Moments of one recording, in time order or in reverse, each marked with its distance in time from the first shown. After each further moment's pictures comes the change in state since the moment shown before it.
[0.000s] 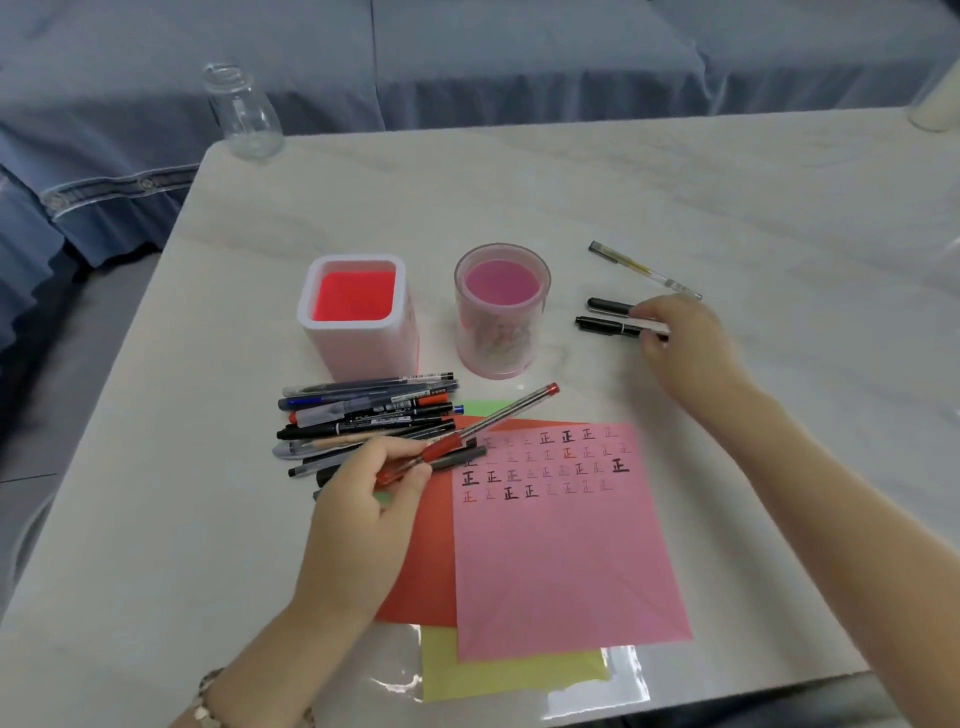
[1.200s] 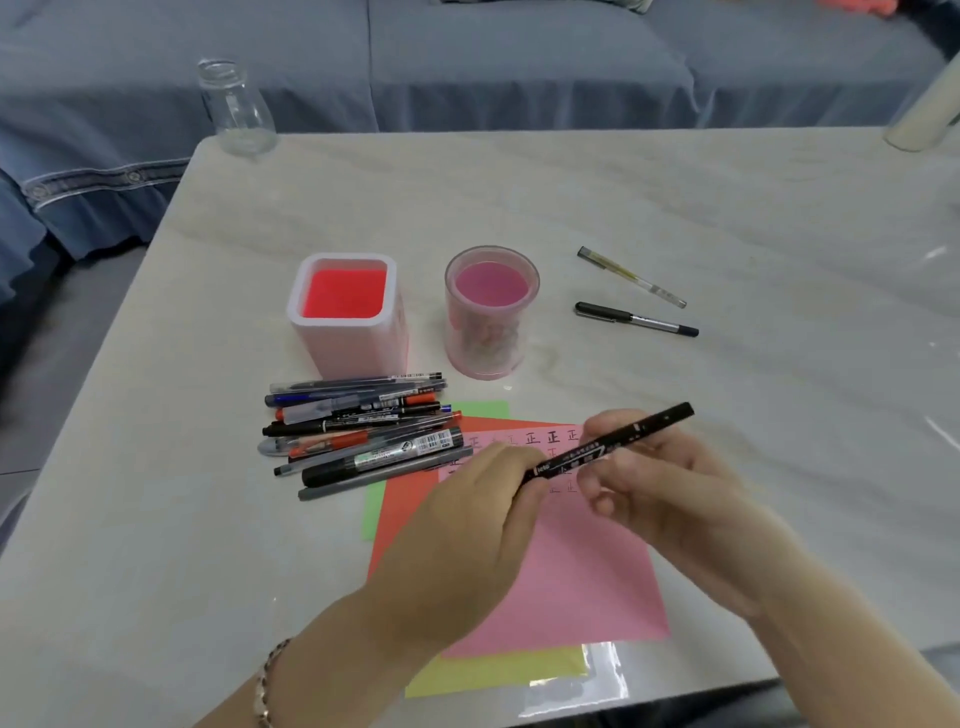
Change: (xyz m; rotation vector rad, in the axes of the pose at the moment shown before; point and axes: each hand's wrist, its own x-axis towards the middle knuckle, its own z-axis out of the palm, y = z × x) left_hand -0.012 0.048 0.031 0.097 -0.371 0.384; right_hand -0.126 -0.058 -0.047 1.420 -0.608 0.244
